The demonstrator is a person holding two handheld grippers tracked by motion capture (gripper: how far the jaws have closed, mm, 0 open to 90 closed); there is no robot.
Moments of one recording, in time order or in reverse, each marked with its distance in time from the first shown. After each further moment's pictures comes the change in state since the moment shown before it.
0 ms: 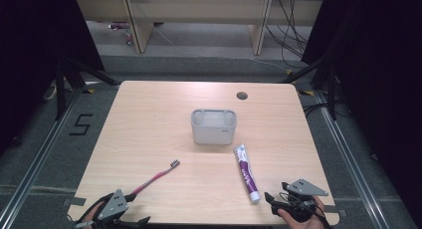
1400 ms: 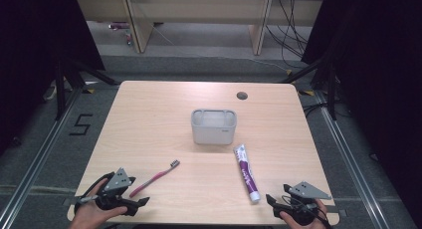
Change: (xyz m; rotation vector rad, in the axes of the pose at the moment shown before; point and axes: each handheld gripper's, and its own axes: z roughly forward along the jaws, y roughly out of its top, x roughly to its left) left arm 0.043 0.035 0.012 0.088 0.022 -0.004; right arm 0.000 -0.006 -0.005 -0.007 0.022 0.027
